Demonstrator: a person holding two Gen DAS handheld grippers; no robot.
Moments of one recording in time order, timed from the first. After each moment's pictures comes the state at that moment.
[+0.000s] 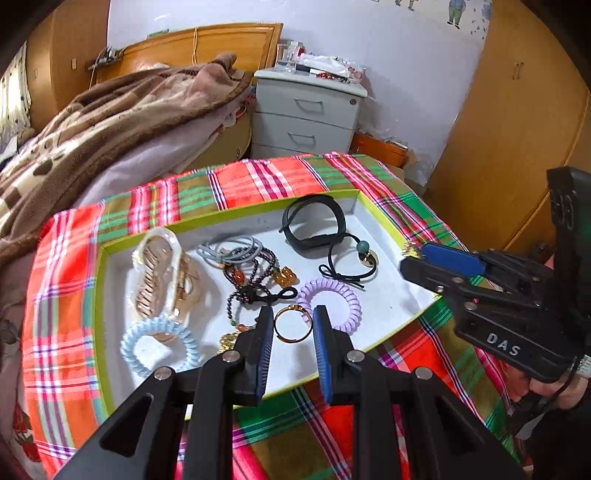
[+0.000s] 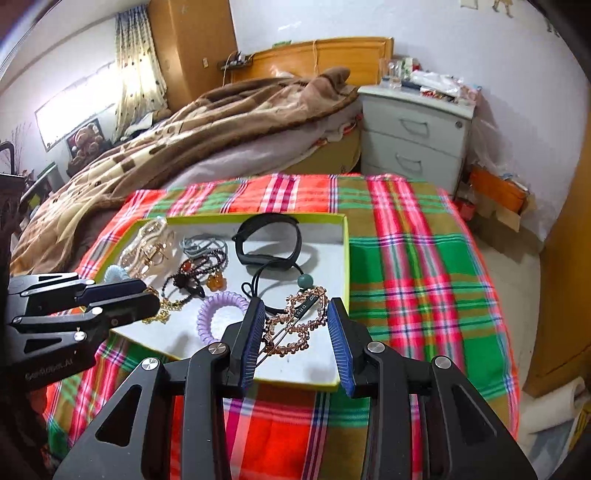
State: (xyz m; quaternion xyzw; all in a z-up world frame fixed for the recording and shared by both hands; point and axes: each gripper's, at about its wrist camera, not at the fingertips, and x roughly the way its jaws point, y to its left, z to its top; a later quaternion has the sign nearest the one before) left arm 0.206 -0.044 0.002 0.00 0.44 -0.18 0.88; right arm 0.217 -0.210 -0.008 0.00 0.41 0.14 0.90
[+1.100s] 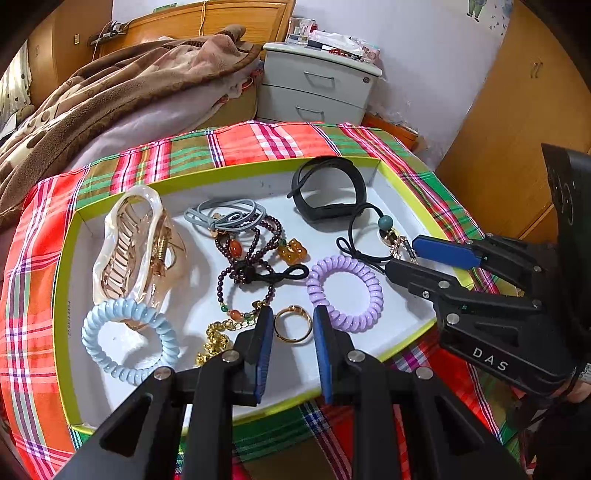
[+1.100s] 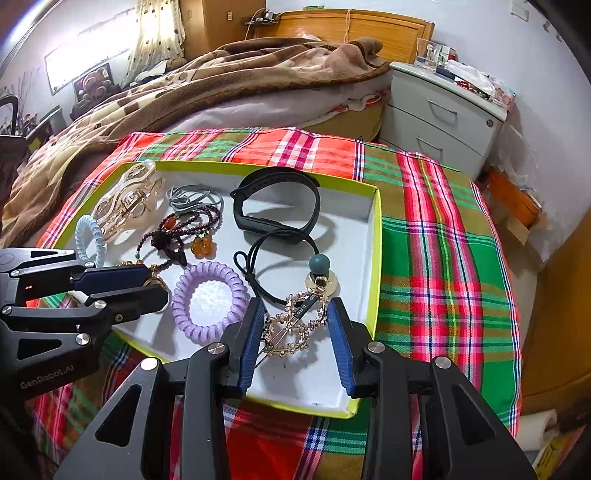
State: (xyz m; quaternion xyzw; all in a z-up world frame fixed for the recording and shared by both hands) left arm 0.224 -0.049 -0.029 -0.02 0.48 -0.17 0.86; right arm 0.241 -0.188 -0.032 -0.08 0.46 0.16 0.87
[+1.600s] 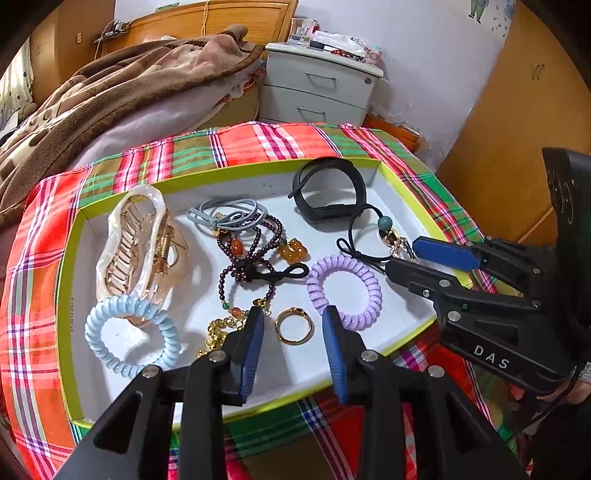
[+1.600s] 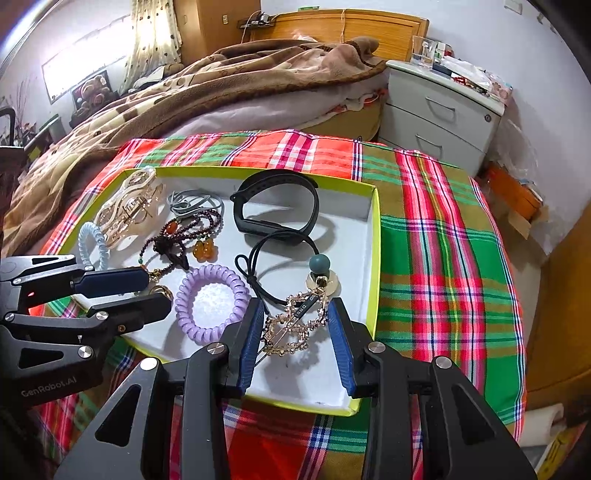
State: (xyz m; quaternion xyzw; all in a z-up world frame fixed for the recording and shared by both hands) left arm 0.221 -0.048 -0.026 -0.02 0.48 -0.16 0.86; right arm 0.238 -0.193 -0.030 -0.06 0.45 0.16 0.88
